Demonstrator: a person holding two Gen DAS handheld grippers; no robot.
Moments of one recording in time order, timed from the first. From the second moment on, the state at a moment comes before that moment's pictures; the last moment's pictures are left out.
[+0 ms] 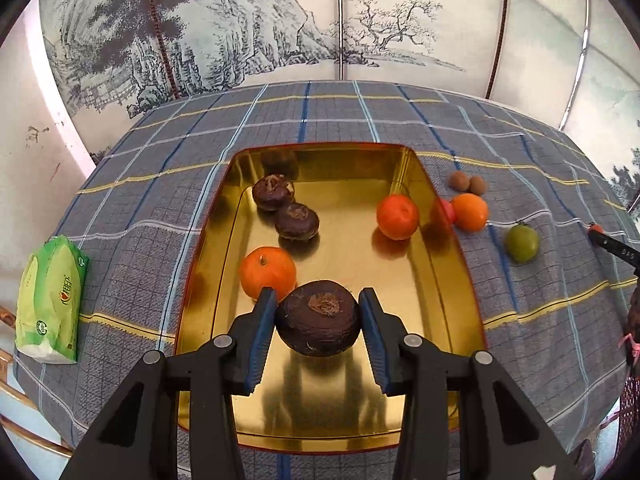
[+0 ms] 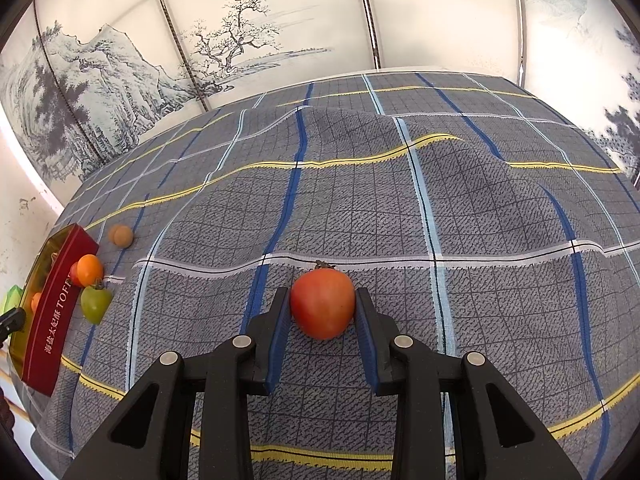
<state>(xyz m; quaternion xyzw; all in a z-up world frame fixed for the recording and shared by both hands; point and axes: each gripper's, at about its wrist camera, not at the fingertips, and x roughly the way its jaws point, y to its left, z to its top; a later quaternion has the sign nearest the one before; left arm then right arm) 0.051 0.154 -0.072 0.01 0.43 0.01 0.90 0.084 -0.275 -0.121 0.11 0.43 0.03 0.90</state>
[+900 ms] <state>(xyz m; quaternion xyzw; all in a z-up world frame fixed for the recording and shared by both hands) 0.062 0.169 -0.089 0.02 0.43 0.02 0.90 0.085 -0.274 -0.121 0.11 0.43 0.03 0.90</state>
